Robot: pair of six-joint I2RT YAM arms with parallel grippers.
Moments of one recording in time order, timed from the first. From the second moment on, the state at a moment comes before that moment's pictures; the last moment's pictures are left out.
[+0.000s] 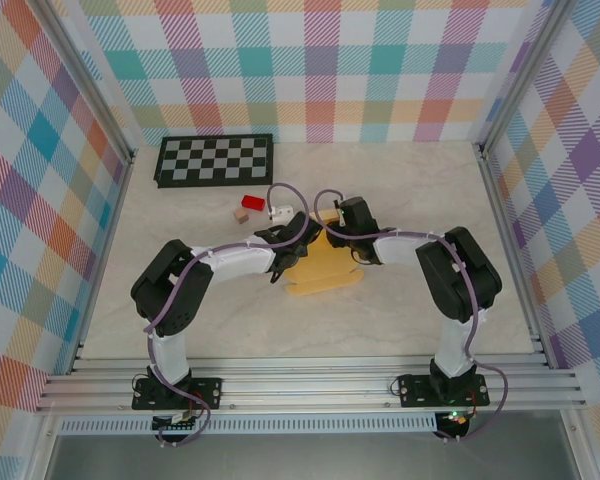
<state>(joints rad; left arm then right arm) -0.76 1.88 1.20 -0.33 -0.54 -0.75 0.53 1.88 1.01 0.12 0.04 0.32</state>
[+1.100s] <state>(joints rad) -0.77 1.91 1.31 -0.46 -0.46 -0.84 0.51 1.78 1.03 -0.12 0.12 0.45</state>
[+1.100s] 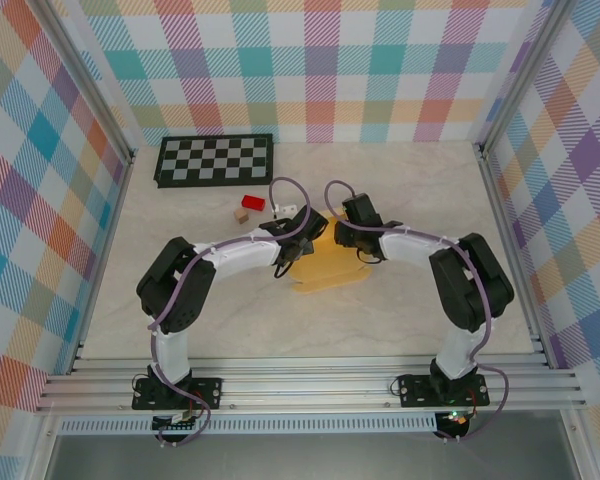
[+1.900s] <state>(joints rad) -0.76 1.92 1.33 -0.48 -0.45 -0.84 0.50 1.77 1.01 0.05 0.10 0.12</state>
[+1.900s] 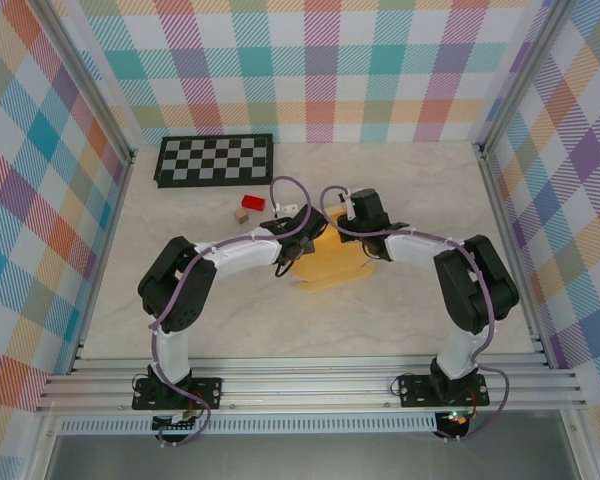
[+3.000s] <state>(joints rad) -0.76 1.96 1.42 -0.57 -0.42 -0.89 0.42 1.67 1.05 -0.24 -0.01 0.49</state>
